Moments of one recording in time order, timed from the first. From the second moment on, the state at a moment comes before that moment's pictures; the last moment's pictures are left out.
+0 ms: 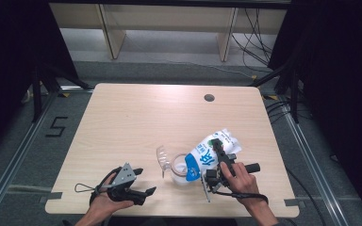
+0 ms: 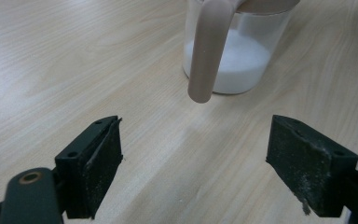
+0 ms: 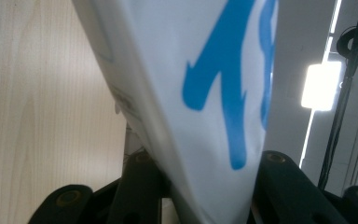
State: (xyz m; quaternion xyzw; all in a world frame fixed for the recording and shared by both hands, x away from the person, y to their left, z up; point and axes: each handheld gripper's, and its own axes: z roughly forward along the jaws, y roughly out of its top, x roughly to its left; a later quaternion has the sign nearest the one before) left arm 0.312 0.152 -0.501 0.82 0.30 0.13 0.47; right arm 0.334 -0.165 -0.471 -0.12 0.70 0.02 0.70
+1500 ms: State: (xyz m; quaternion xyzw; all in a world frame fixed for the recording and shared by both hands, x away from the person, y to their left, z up) left arm 0.312 0.152 -0.502 0.82 0.30 0.13 0.47; right arm 0.332 -0.167 -0.474 -0.09 0.72 0.03 0.69
